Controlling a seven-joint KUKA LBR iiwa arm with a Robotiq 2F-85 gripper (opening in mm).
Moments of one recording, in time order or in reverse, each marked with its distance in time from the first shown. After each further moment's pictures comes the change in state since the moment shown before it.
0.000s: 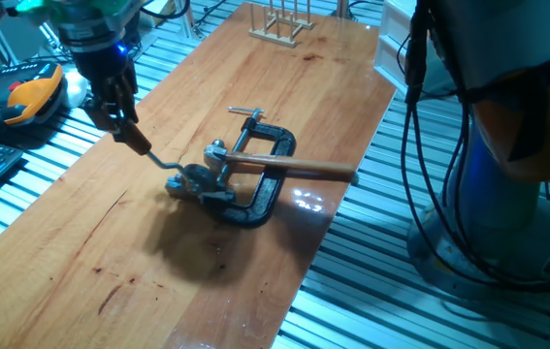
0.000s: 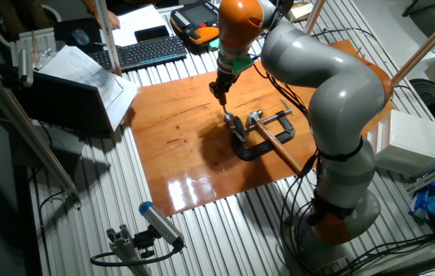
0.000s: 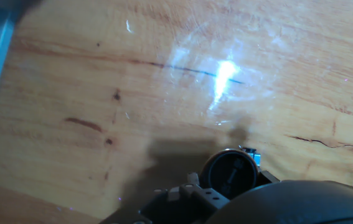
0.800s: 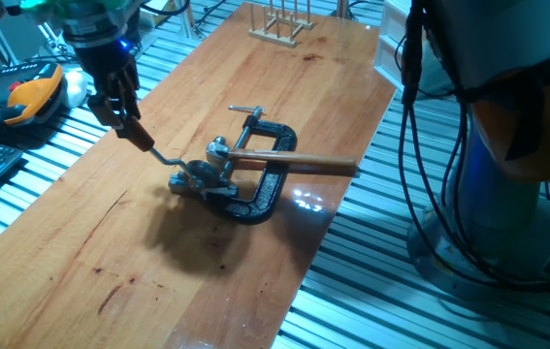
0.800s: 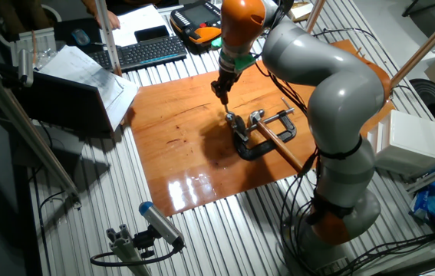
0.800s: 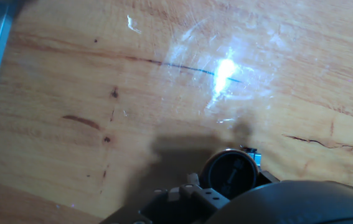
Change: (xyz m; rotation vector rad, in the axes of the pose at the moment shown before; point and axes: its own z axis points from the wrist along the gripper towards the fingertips) arm -0.007 -0.002 -0.004 -0.003 0.006 0.003
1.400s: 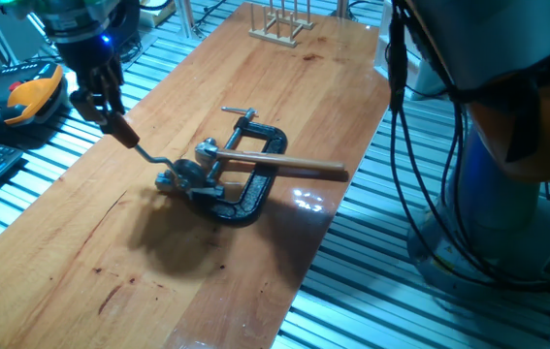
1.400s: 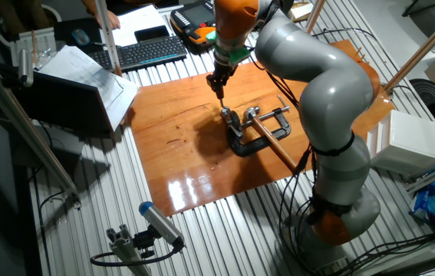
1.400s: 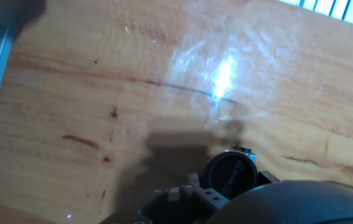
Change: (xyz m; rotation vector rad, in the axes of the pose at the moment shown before) arm -0.033 0.000 -0.007 0.013 -0.005 -0.001
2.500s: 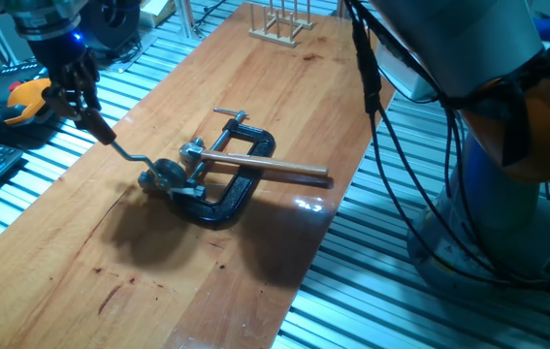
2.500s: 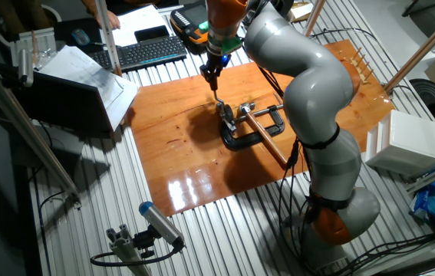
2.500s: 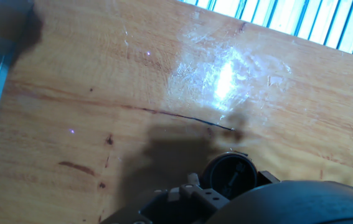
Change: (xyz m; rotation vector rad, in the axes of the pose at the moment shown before) arm -0.036 -0.007 0.000 -0.005 0.008 0.002
